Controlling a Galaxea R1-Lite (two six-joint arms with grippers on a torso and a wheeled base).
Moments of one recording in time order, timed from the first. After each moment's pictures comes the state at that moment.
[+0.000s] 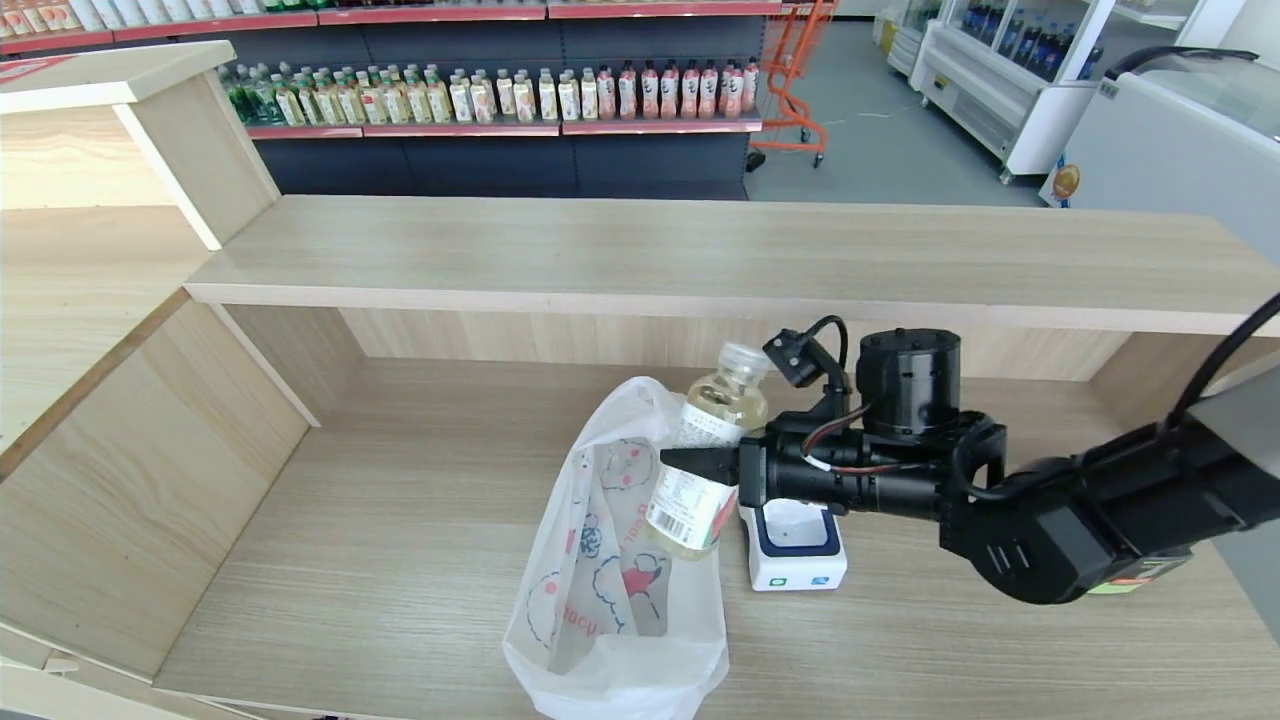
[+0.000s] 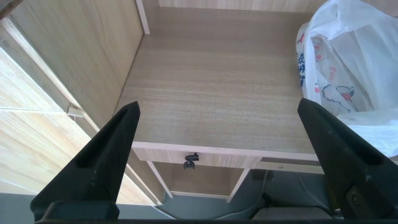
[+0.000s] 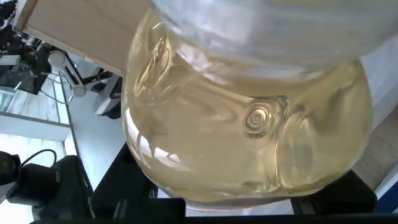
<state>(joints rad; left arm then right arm) 0.00 0.00 0.00 0.00 0.00 0.00 0.57 1.96 -0.93 -0.79 0.49 0.26</state>
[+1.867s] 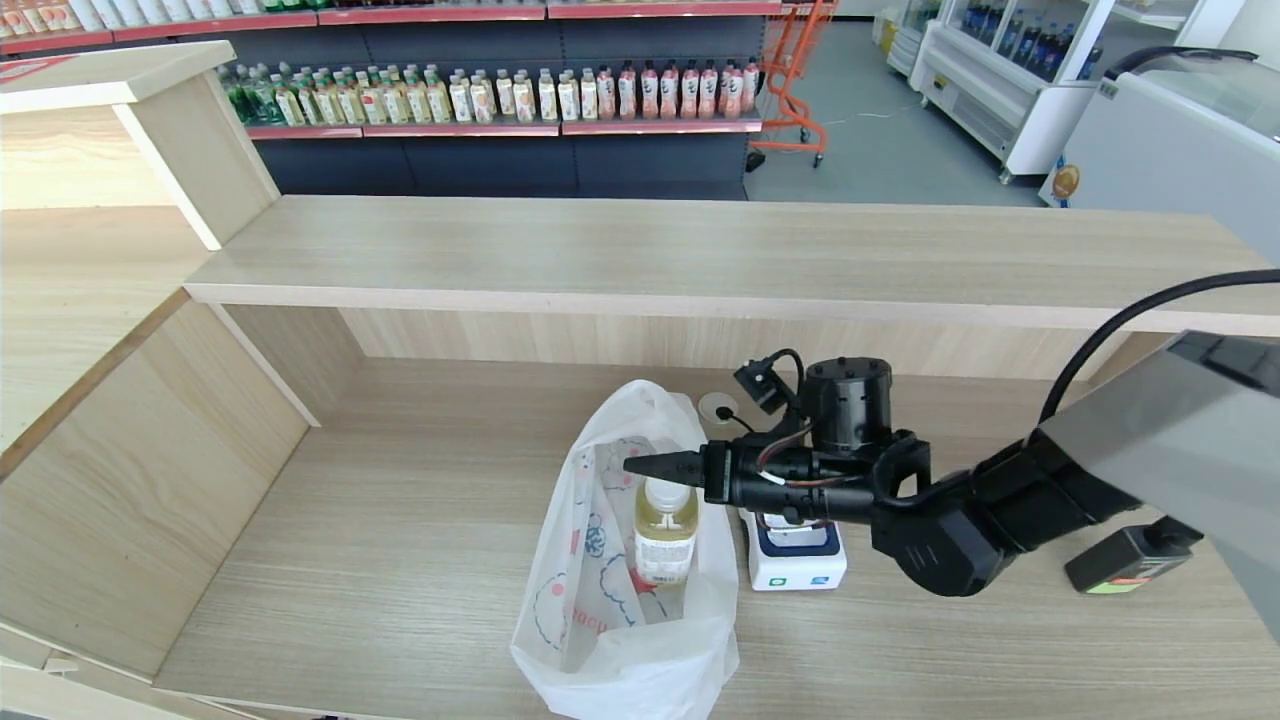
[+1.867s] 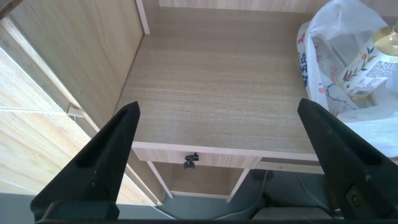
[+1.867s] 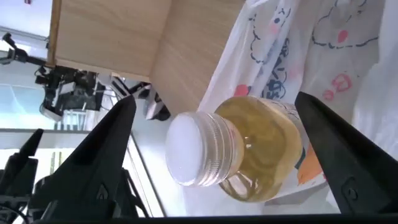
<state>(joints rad) 0.00 0.00 0.00 0.00 0.00 0.00 0.56 2.12 -1.00 -0.84 0.56 0.56</state>
